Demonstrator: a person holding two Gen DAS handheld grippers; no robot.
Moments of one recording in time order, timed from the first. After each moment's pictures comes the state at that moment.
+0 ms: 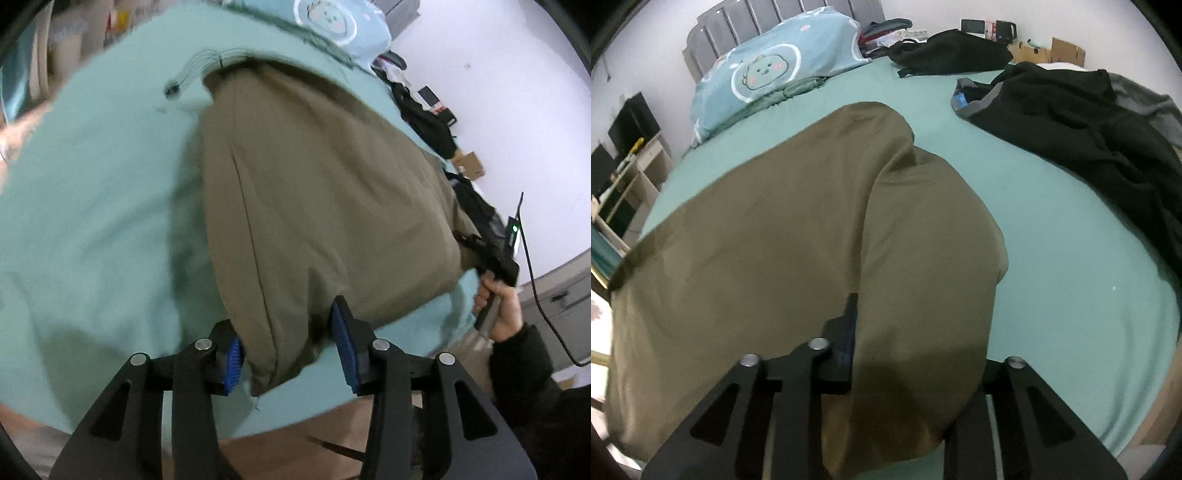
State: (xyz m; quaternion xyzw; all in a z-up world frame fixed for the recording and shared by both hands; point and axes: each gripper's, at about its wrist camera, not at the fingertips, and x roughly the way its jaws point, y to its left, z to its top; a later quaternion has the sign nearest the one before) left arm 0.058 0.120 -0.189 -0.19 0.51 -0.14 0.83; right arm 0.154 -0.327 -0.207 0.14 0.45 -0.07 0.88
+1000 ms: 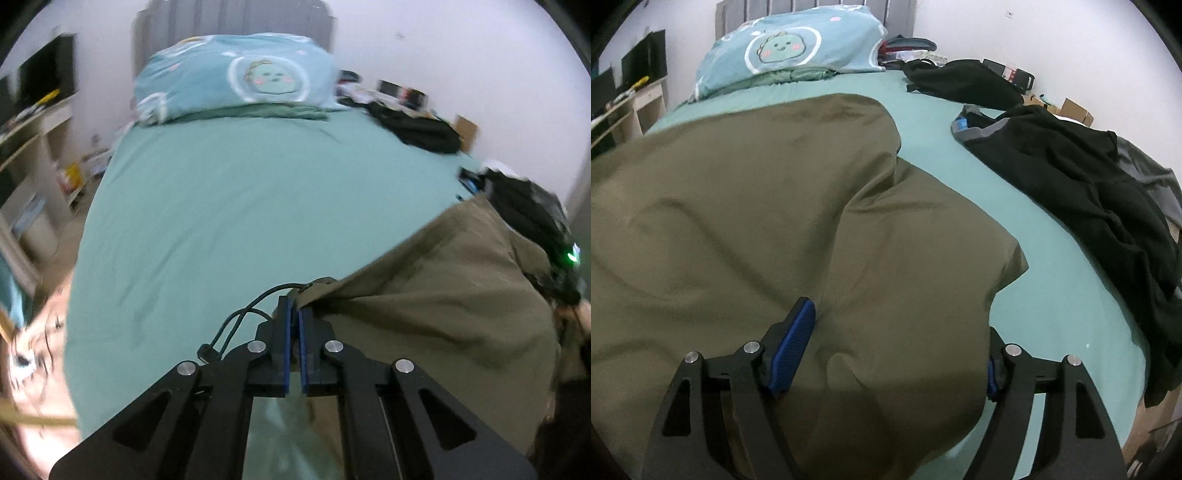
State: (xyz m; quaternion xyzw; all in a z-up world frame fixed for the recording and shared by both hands) left arm 0.273 0.169 -0.147 0.04 0.39 -0.20 0.90; right arm 0.154 -0.331 -0.236 -0.01 0.43 -0.10 0.90
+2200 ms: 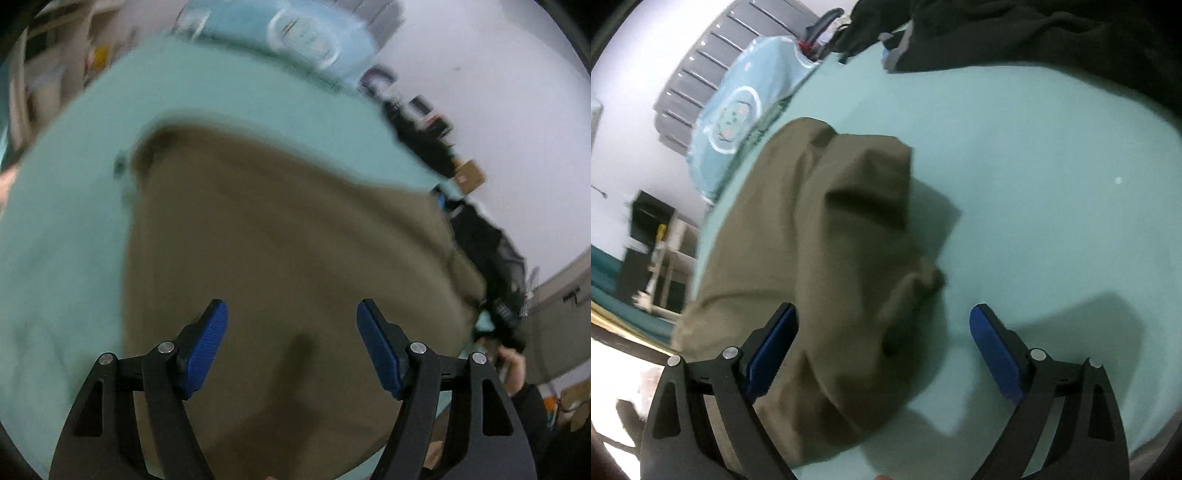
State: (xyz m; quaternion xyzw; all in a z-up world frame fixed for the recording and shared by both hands) left arm 0.131 0.085 -0.192 -0.18 0.50 -0.13 0.84; right arm 0.109 -0.408 -0.251 0.37 0.43 -0.03 0.82
